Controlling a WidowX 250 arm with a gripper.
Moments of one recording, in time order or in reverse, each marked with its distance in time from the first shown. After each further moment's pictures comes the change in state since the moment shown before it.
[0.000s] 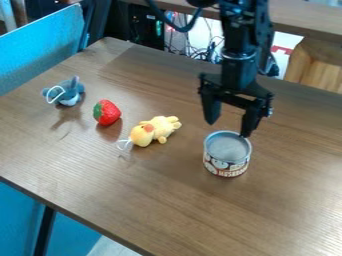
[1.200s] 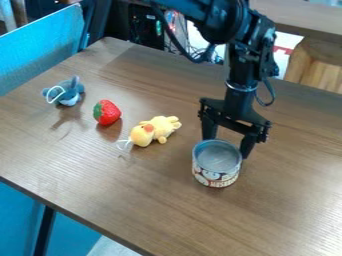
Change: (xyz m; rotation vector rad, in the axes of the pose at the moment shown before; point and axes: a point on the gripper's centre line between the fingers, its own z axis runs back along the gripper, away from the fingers) arm 0.000 0.007 -0.043 0.097 0.066 0.111
